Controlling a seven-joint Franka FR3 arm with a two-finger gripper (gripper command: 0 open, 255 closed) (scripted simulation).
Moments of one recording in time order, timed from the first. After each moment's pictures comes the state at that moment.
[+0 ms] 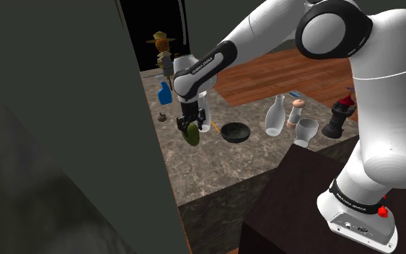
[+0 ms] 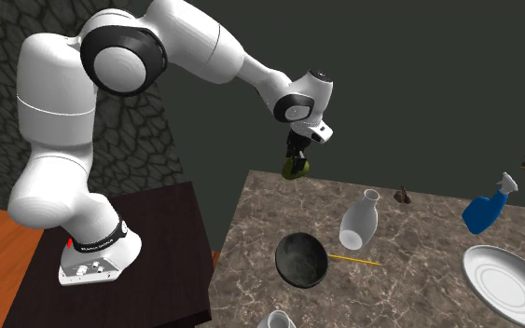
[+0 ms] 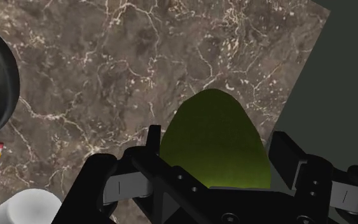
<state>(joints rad) 0.02 0.47 0.10 -1.78 0.09 2.14 0.22</state>
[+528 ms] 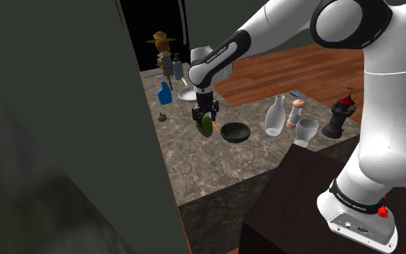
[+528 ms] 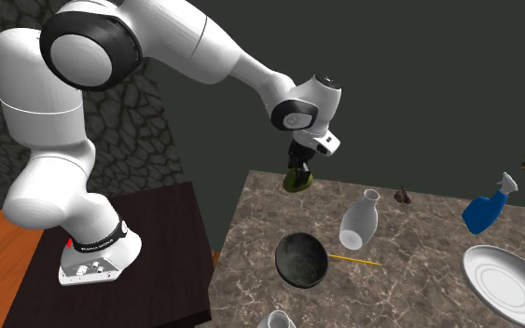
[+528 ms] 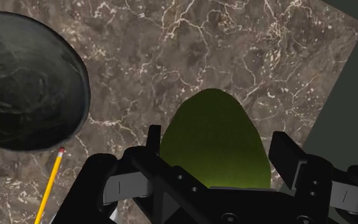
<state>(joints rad) -0.07 0.37 0.06 -1.89 0.10 2.13 0.10</state>
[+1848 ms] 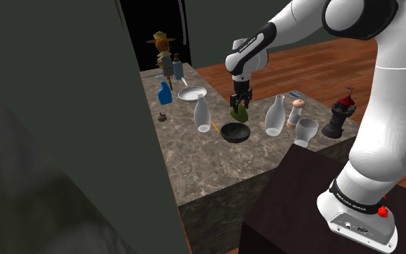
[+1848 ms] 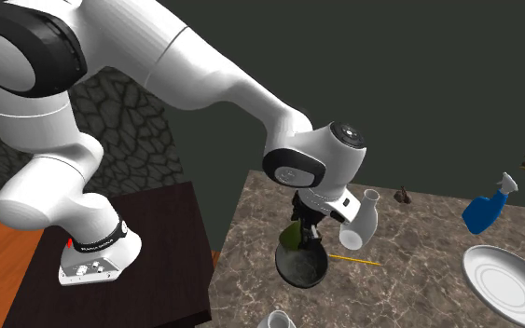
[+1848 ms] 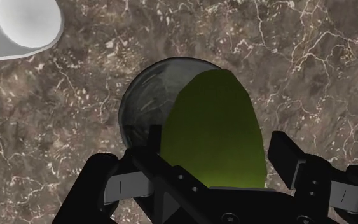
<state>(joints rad) -0.30 0.29 -0.07 -2.02 0.09 2.16 -0.25</state>
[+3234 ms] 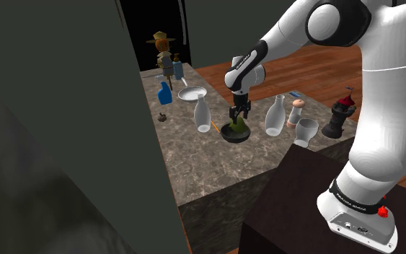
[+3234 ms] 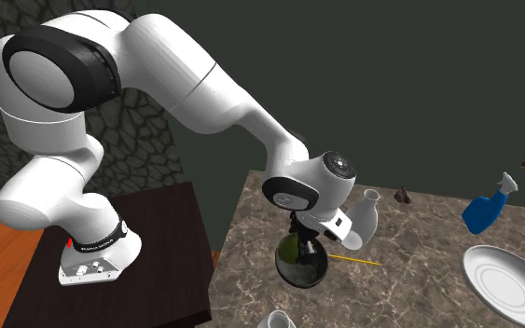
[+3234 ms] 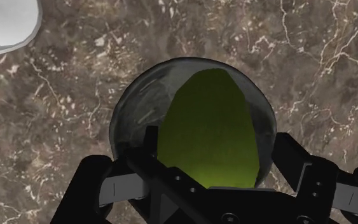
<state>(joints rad) -0.30 0.41 -0.06 -2.04 0.11 2.30 -0.27</state>
